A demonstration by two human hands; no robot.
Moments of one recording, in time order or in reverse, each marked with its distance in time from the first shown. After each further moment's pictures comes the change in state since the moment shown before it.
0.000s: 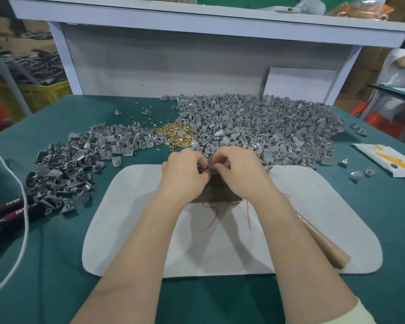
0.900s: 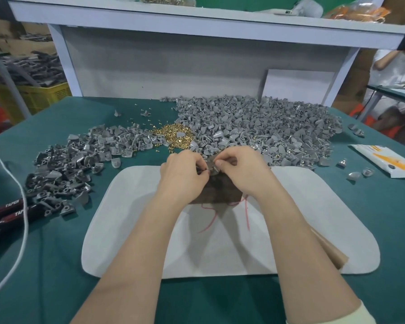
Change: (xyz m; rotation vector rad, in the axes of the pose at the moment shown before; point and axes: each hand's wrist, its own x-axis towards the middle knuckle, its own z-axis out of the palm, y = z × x) left_hand -0.001 0.000 0.000 -0.004 -0.005 0.011; right_hand 0.004 0.008 -0.003 0.255 0.005 0.122
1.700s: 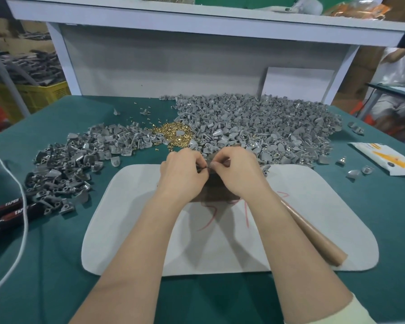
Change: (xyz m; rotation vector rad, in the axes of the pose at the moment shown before) left_hand 0.001 -0.002 0.003 0.007 0.014 -0.018; right_hand -0.001 -0.003 0.012 -0.093 0.047 0.007
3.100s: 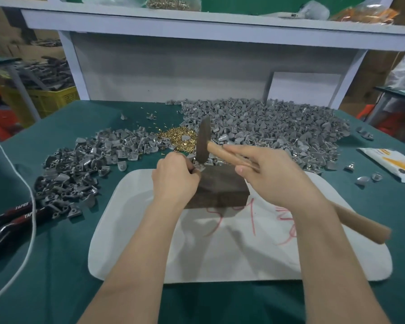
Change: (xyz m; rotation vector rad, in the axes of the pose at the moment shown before) left_hand 0.005 -0.012 -0.004 -0.022 0.140 -0.151; right_hand -0.023 0.007 -0.050 -0.174 -0.045 -0.213
